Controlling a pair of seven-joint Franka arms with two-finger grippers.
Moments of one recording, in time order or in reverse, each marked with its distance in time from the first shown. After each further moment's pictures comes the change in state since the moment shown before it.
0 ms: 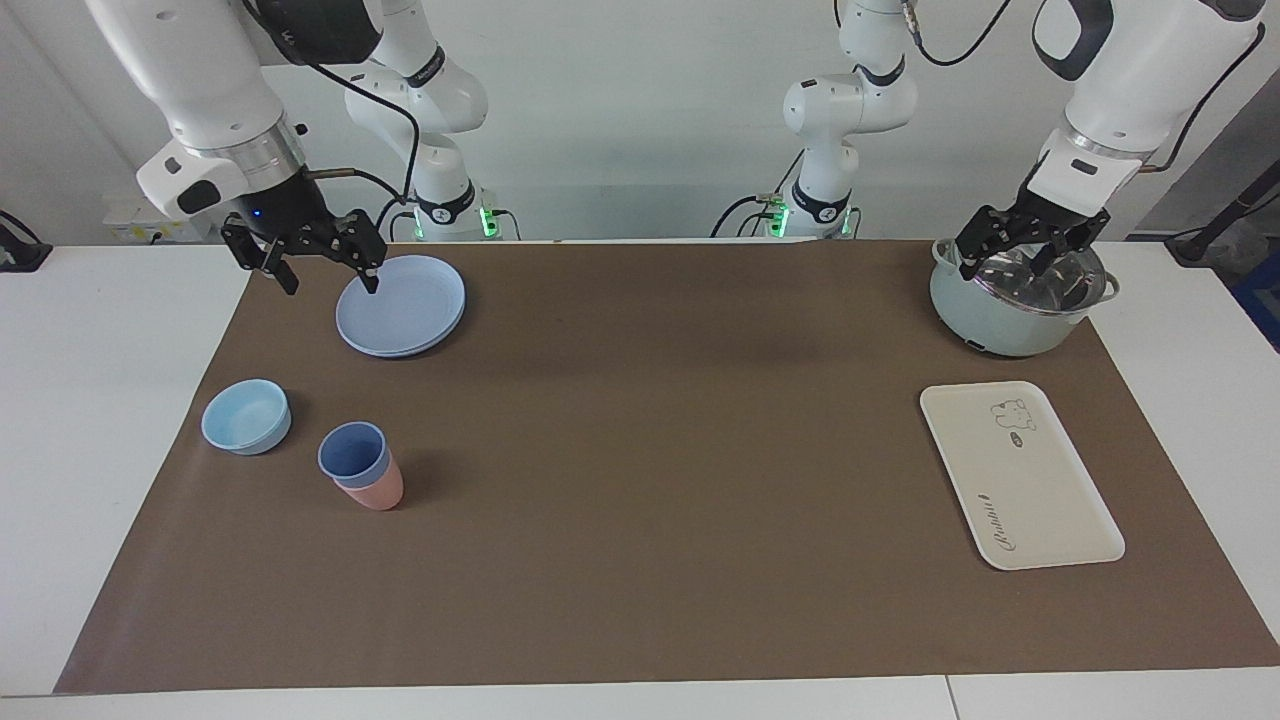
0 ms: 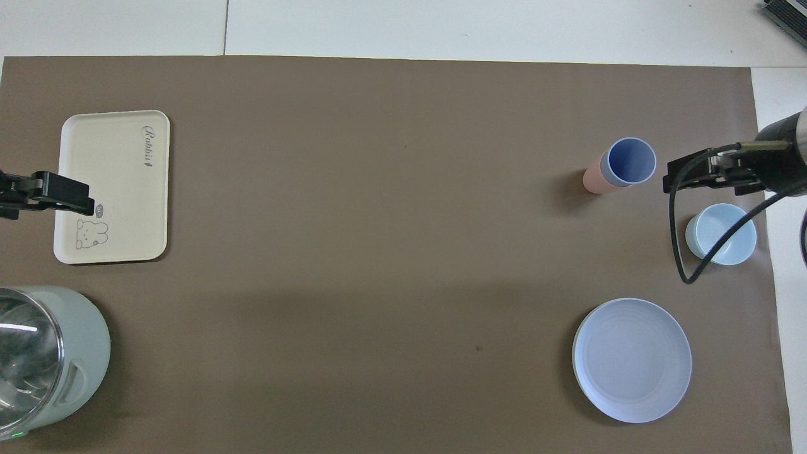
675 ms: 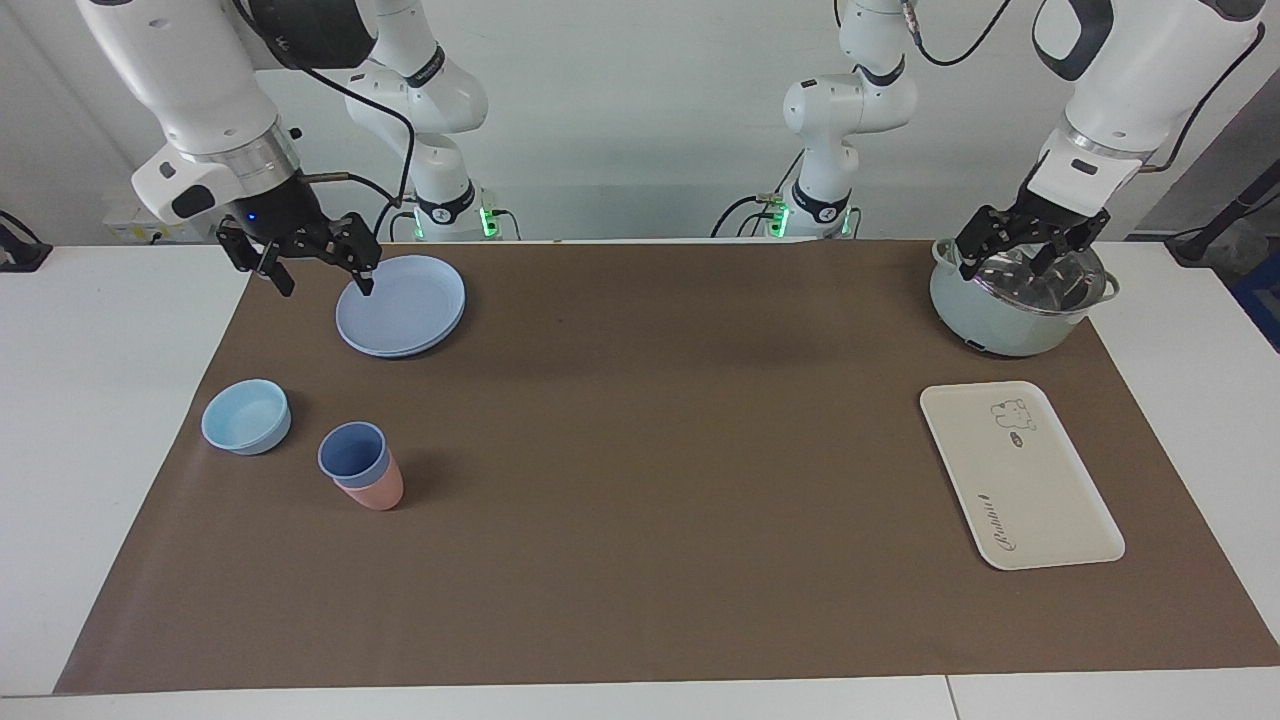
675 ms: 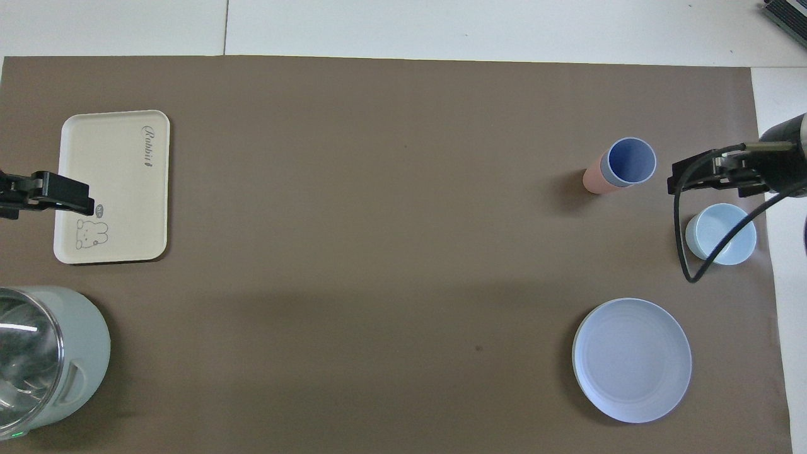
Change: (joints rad) left arm 0.000 0.000 0.000 0.000 0.000 0.000 0.000; right arm -0.009 0.000 -0.006 -0.007 -0.001 0.003 0.003
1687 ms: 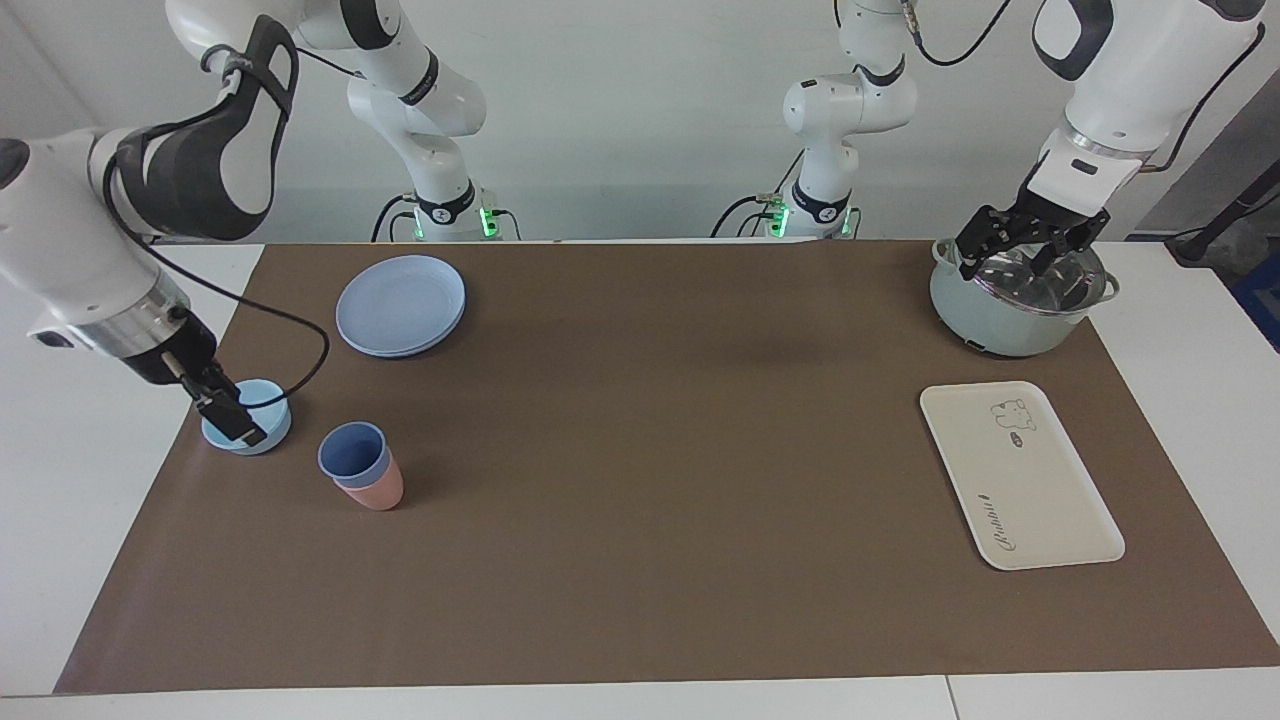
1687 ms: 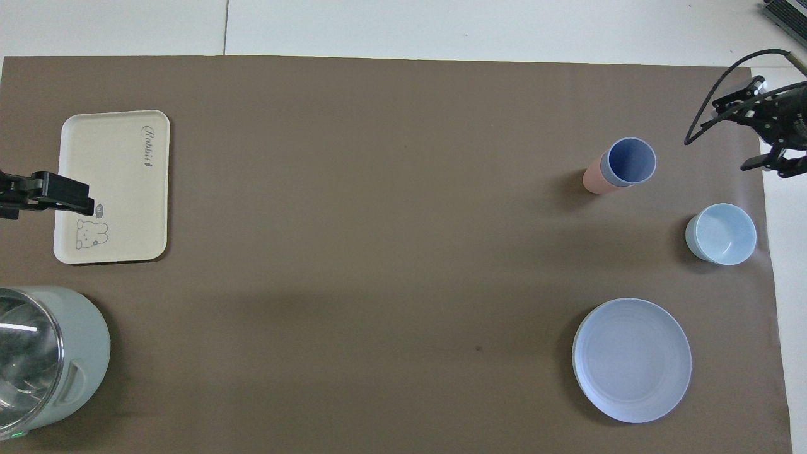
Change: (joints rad) left arm 0.000 0.000 0.000 0.000 0.000 0.000 0.000; right arm -0.186 0.380 -0.011 0.189 0.055 0.226 0.667
